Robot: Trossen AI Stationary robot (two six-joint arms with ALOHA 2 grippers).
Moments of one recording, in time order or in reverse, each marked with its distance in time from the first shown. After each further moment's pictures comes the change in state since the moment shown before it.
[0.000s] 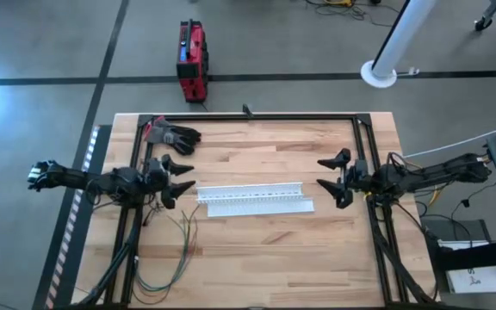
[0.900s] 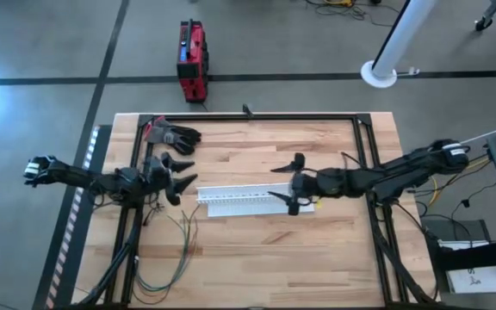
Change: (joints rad) left arm -0.023 0.158 0.001 0.137 -0.100 0.029; right arm 0.002 0.830 0.556 -0.195 0.029 -0.238
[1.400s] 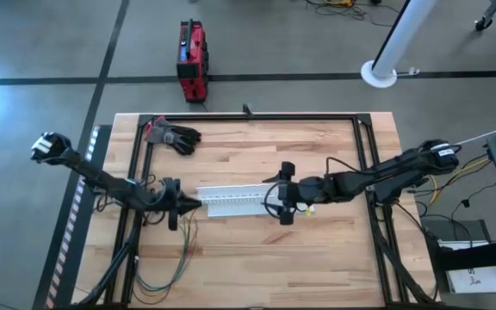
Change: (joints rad) left arm -0.338 0.250 0.000 -0.028 -0.053 -0.423; right arm 0.064 0.111 0.185 -0.260 0.003 0.030
